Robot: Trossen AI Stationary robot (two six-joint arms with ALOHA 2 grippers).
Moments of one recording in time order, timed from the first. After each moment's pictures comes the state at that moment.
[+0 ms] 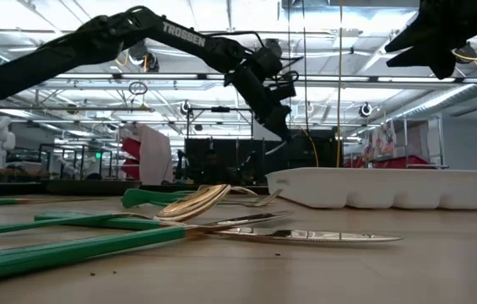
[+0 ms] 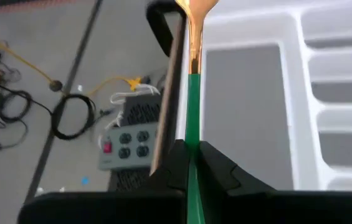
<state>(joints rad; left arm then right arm) 0.52 2.44 2.35 -0.67 0.09 0.49 -0.08 0.40 0.60 -0.53 0.31 0.46</state>
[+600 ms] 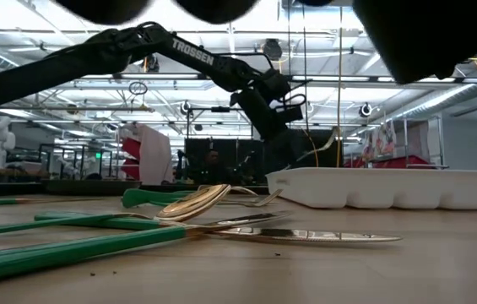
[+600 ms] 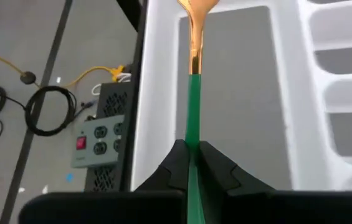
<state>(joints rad) 0.51 2.54 2.35 -0.65 0.11 0.51 -0.08 0.40 0.60 -0.53 0.31 0.46</state>
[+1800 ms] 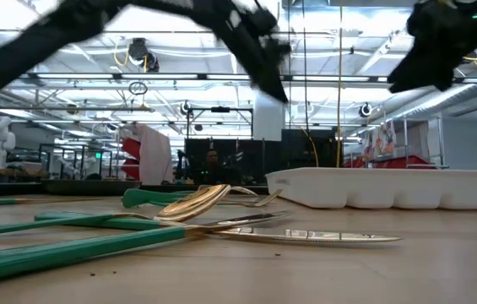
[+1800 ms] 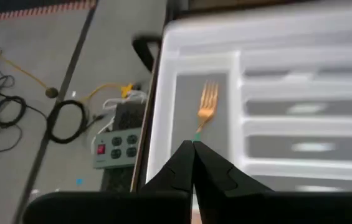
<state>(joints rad) 0.46 2.22 2.36 -0.87 0.09 0.41 -0.10 0.56 0.60 -0.61 0.32 0.39</state>
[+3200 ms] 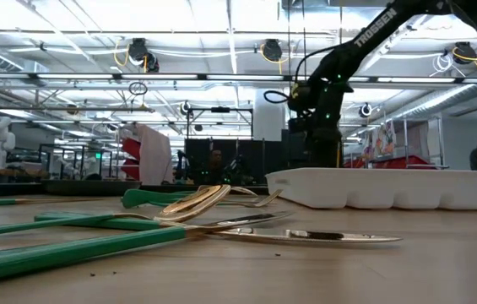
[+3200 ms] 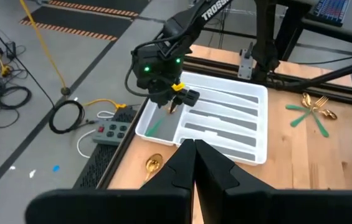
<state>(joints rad) 0.48 1.48 2.36 -1.42 0.15 0.11 -0.79 1.92 1.42 -0.79 -0.10 -0.65</state>
